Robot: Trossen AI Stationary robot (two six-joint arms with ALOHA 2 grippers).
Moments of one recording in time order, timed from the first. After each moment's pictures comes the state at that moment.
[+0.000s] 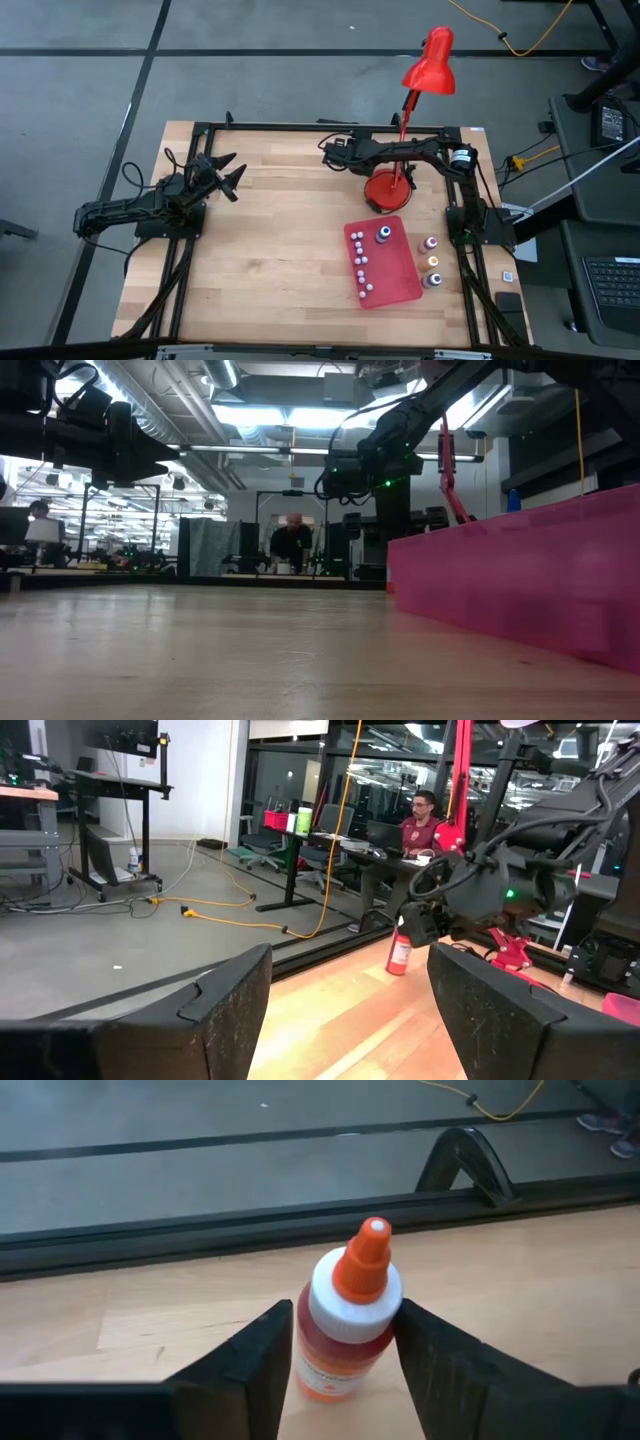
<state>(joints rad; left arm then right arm) 0.20 0.00 0.01 0.08 -0.56 -0.15 -0.33 2.07 1.42 -0.76 0.91 1.35</state>
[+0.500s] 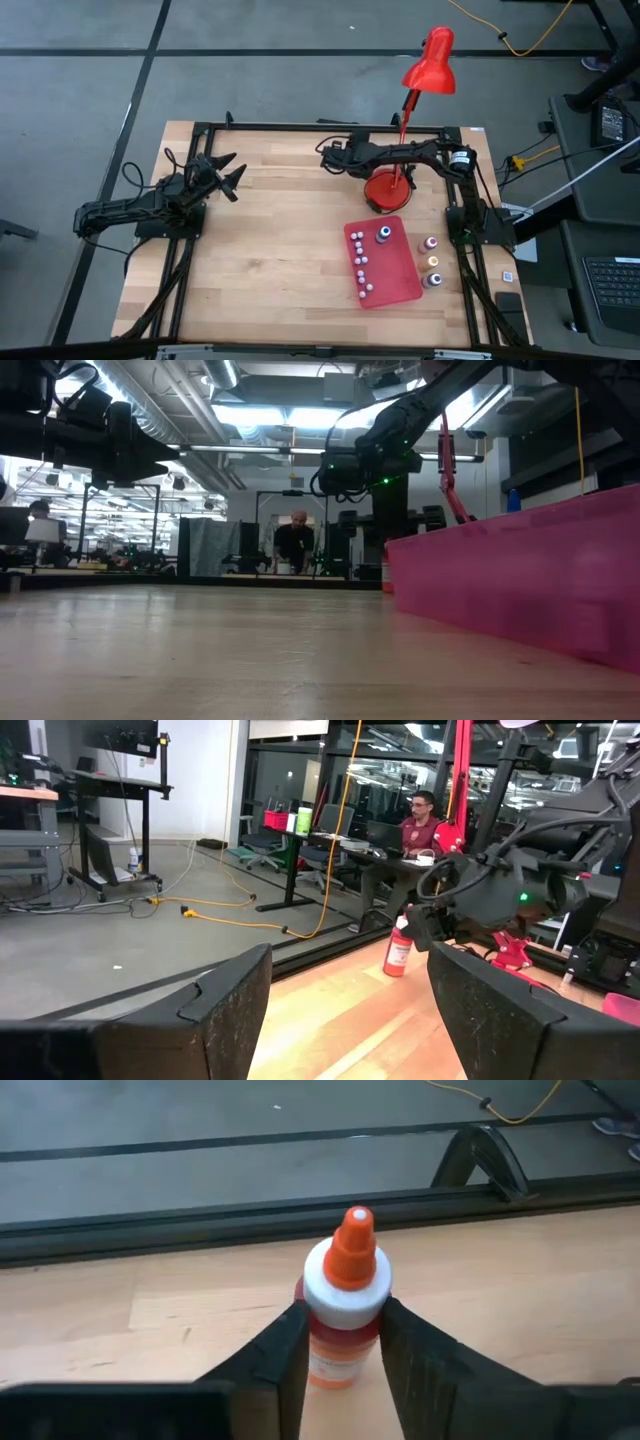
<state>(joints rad) 0.20 0.00 0.01 0.08 -0.56 -0.15 -0.30 2.08 1.43 -0.76 0.90 1.35</state>
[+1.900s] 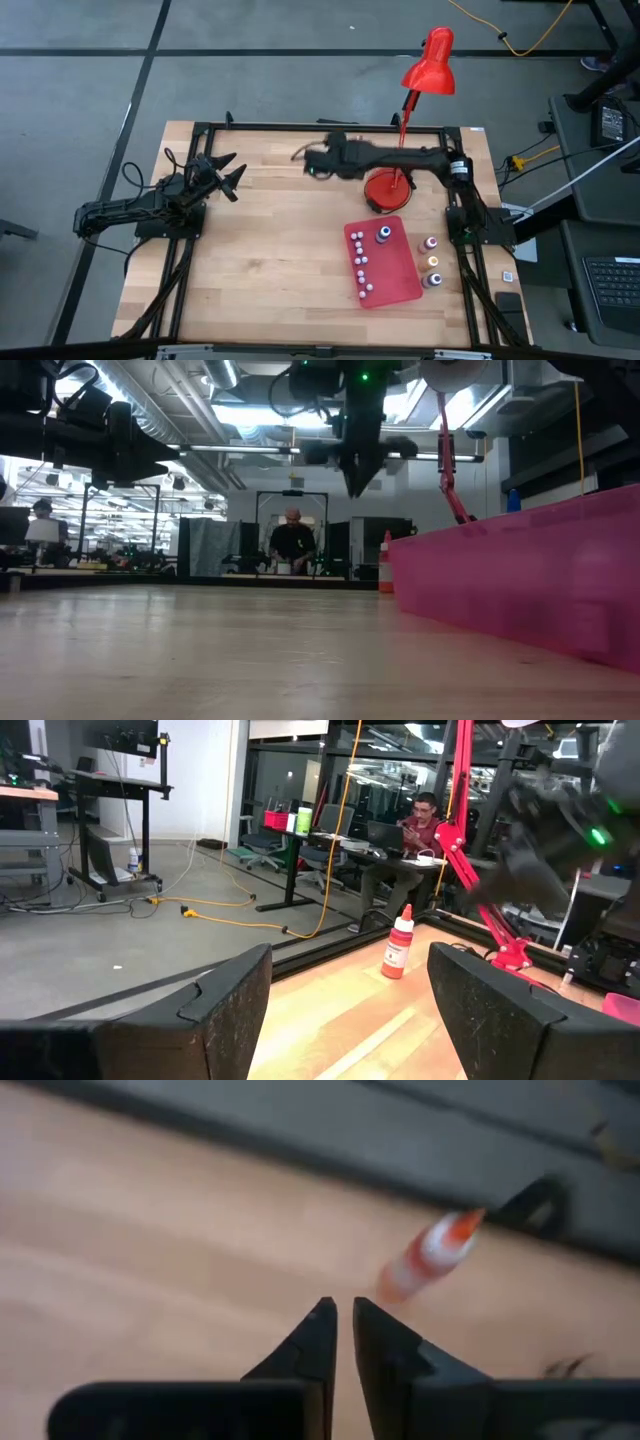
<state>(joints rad) 0.20 0.00 0.01 0.08 -0.56 -0.15 -0.13 2.08 1.90 -1.17 0.71 1.08</state>
